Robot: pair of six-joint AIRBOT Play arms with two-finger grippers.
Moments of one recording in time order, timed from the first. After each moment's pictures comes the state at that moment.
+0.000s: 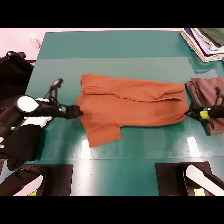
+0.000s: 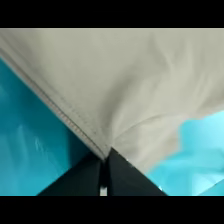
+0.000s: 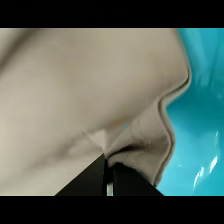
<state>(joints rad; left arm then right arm) -0.22 -0.92 0.78 0.96 -0.93 -1.50 -0.52 -1.02 0.78 -1.08 1.10 1.41</state>
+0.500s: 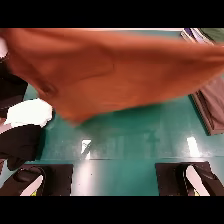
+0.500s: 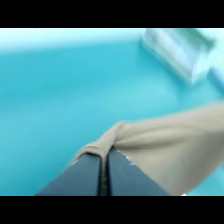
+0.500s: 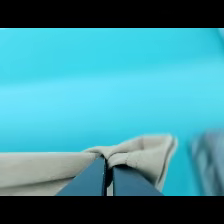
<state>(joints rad) -0.22 -0.73 1.74 1.24 -1.09 -1.59 -0.45 -0.76 1.55 -1.07 1.30 1.42</state>
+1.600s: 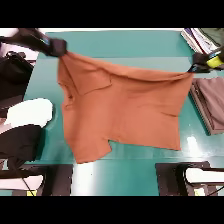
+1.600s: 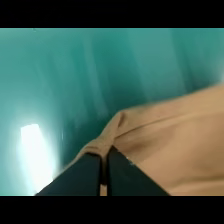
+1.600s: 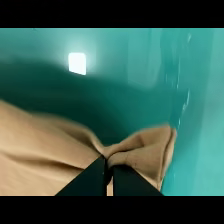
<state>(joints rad) -0.21 -1.49 1.83 1.41 -1.23 -1.58 -0.16 -1.48 1.76 -1.32 1.58 1.57</state>
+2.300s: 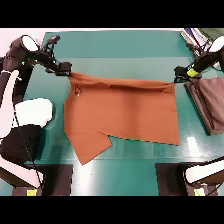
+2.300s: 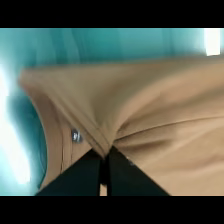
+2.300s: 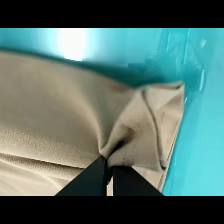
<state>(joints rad) -0.04 -1.71 1.78 1.20 -1.28 -1.42 -0.15 -1.66 1.70 -1.33 1.49 1.49</state>
